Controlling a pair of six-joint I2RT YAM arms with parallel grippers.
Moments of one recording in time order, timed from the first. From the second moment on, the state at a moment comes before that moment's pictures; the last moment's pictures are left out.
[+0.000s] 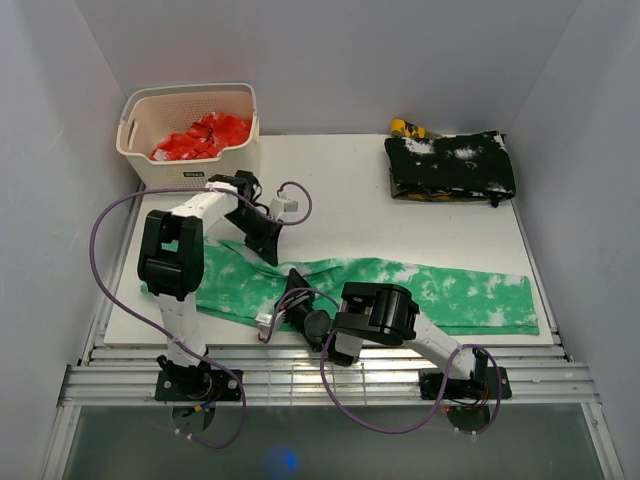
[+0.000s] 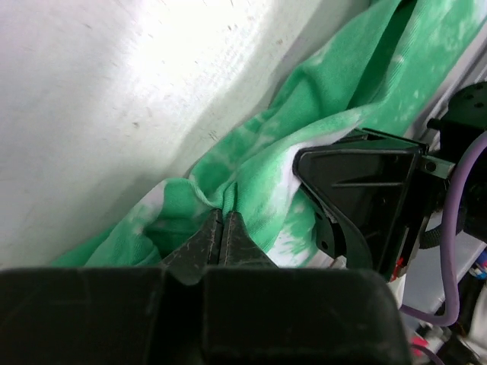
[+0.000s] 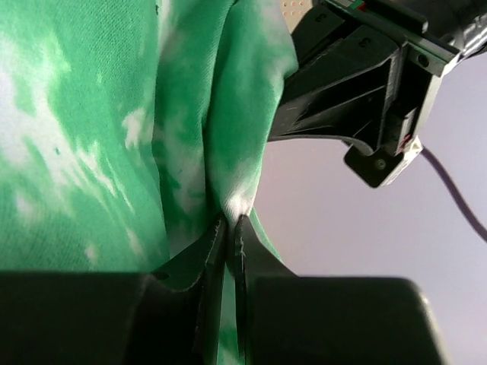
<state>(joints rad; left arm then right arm) -0.25 1.98 1.44 -1.05 0.66 0.55 1.32 2.40 0.82 1.57 0.68 -1.52</state>
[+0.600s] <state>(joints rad) -0.26 1.73 1.10 -0.43 0.47 0.38 1.32 2.36 0.77 1.56 0.66 -1.49</state>
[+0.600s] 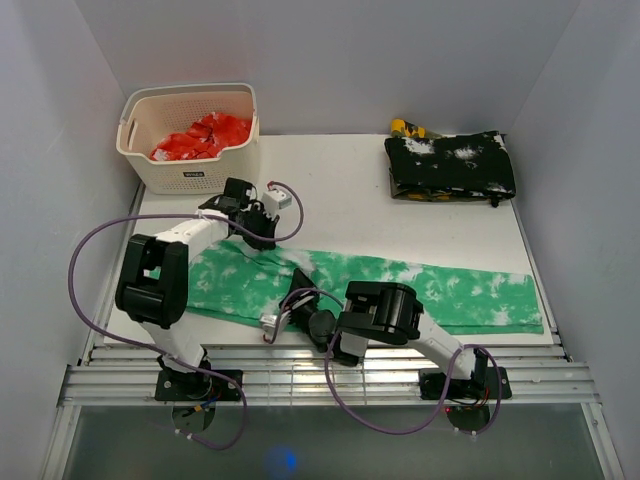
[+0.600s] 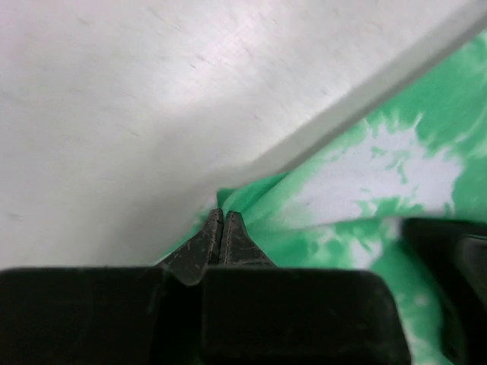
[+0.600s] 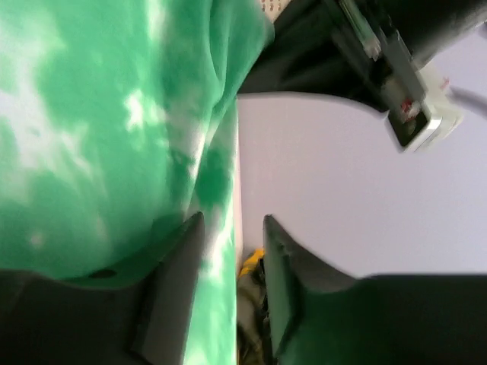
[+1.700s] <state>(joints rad) -0.14 1.57 1.14 -0.05 0.30 0.51 0.52 1.45 0.85 -0.44 0.03 -0.61</state>
